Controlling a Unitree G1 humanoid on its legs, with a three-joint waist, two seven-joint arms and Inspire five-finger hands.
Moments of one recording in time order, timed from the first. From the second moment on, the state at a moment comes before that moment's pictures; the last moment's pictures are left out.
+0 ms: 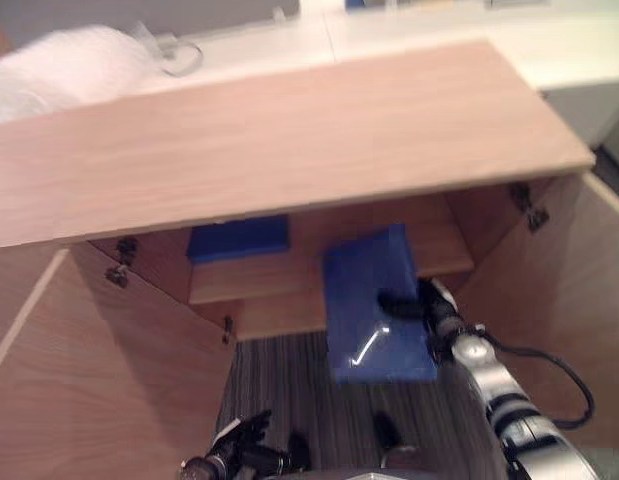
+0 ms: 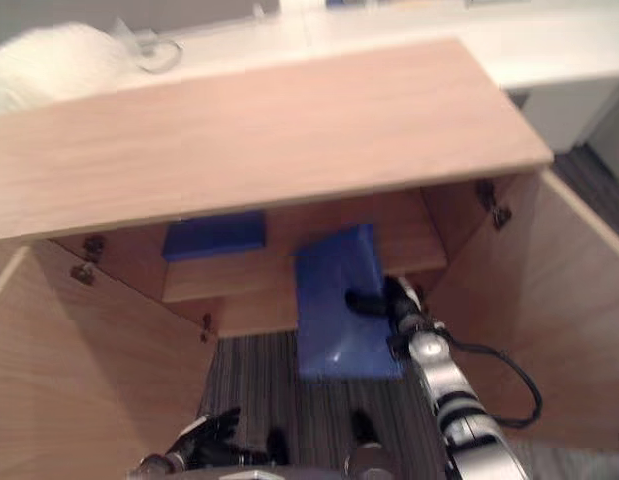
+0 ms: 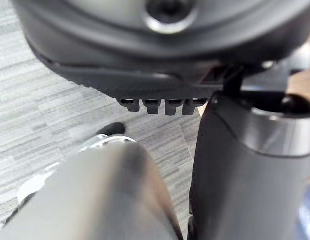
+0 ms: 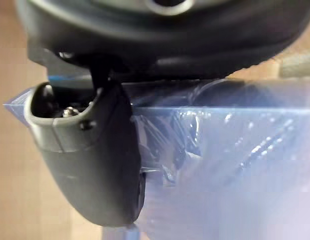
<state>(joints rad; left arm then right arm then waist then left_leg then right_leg) 0.11 0.25 -0.10 0.95 -0.03 -0.14 -0.27 -0.39 -0.31 0.10 0.76 0.29 -0.08 -0.02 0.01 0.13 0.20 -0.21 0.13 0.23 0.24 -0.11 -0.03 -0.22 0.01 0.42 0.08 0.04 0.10</state>
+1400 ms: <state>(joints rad) -0.01 0.02 0.10 0.77 -0.52 -0.11 0.00 -1.39 -0.45 -0.02 0.87 1.23 -0.18 -0.35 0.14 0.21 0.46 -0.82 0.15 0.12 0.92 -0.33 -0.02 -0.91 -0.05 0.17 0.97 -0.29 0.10</state>
